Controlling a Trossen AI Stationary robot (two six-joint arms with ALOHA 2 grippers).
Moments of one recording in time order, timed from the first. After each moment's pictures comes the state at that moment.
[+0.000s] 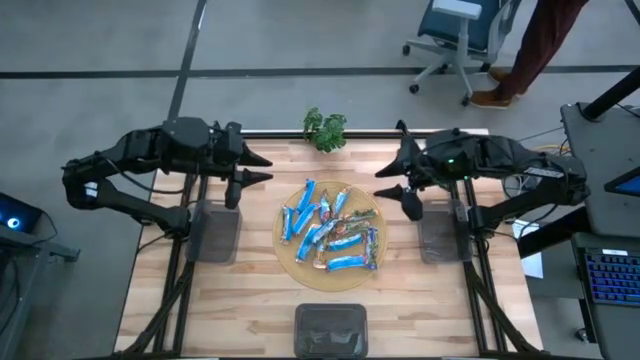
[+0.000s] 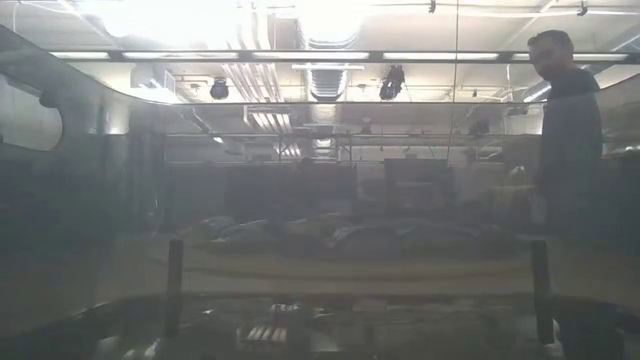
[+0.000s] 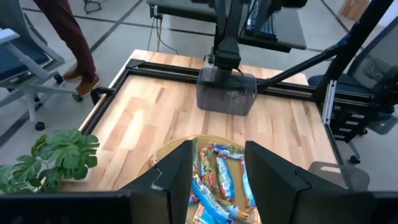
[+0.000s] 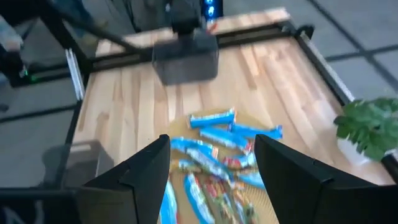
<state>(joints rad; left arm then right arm) 0.06 1.08 1.53 -0.85 -0.04 -0.11 0.00 1.22 1.50 -0.86 0.00 0.20</state>
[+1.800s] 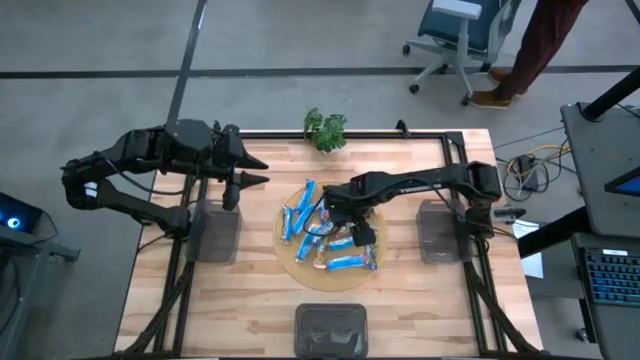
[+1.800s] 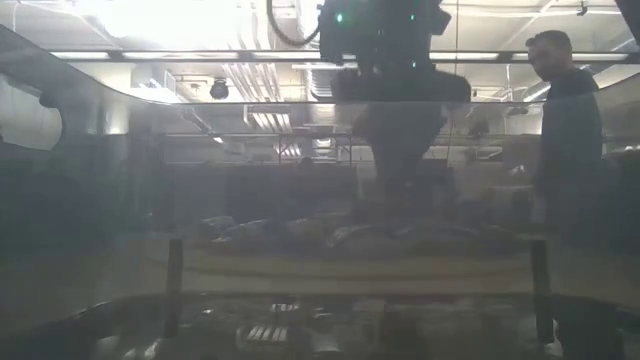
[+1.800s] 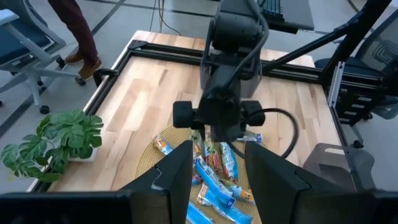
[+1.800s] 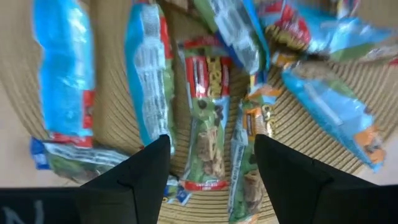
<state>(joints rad) 0.06 1.08 1.53 -0.93 -0.05 -0.11 -0.04 1.92 1.48 -0.99 -0.05 -0.24</state>
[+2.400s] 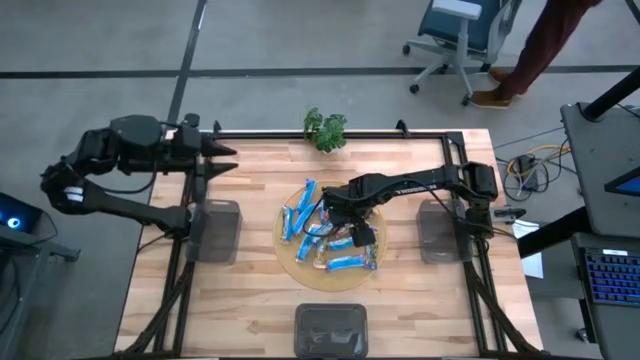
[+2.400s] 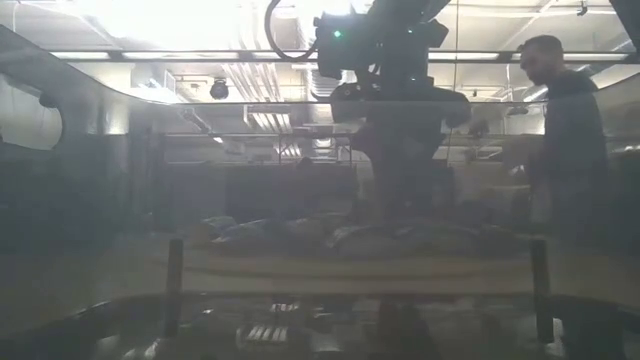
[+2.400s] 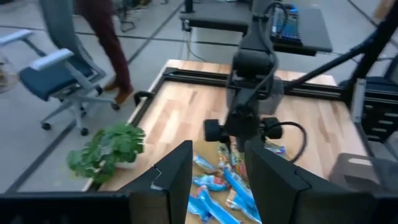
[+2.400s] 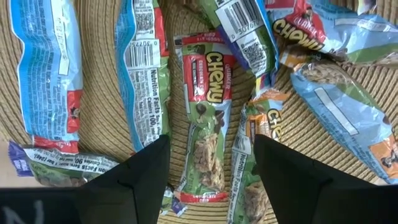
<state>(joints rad) 0.06 0.89 1.51 -0.98 -0.18 -0.05 -0.05 1.94 1.46 -0.94 -0.05 -0.26</state>
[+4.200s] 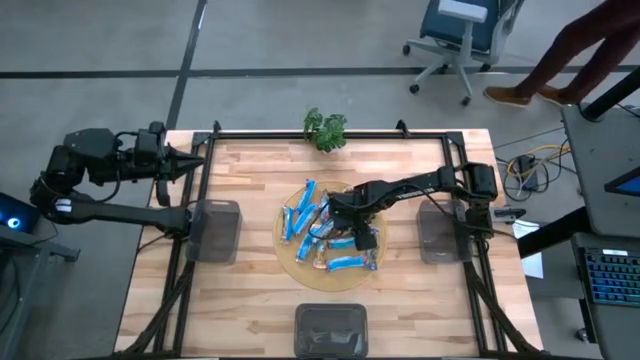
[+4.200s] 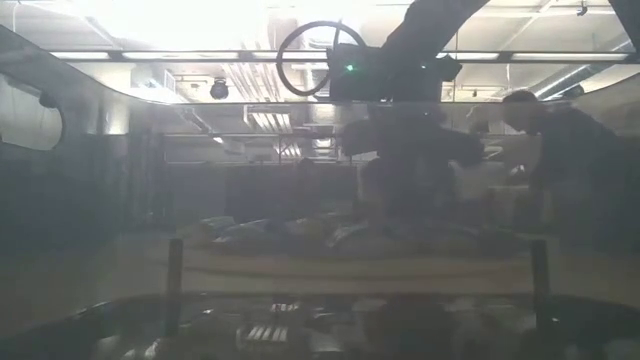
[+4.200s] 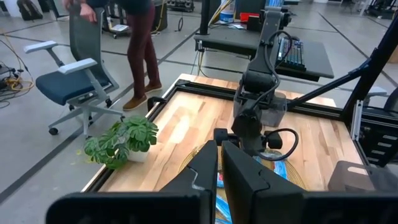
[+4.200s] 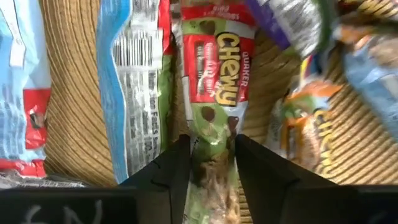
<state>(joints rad) 0.06 0.66 1.31 -0.98 -0.21 -0.10 -0.05 1.94 1.27 -0.74 -0.08 -0.24</state>
